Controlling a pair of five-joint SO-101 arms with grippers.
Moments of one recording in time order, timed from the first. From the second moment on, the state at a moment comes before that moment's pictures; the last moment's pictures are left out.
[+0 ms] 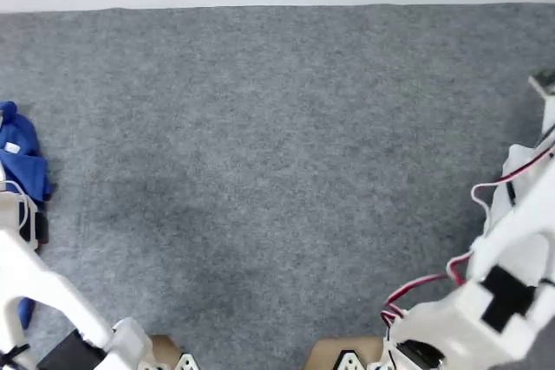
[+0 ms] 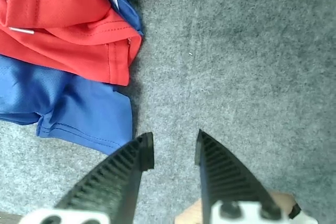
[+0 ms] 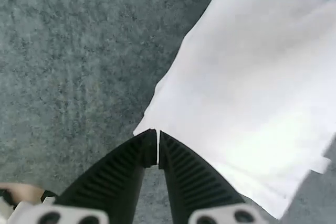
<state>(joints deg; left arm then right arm) -49.6 -19.7 13.8 99.2 -30.4 36.7 3.3 -17.3 100.3 42.8</state>
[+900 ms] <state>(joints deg) -52.5 -11.7 10.8 77.5 -43.2 37.8 -45.8 28.4 100.4 42.8</state>
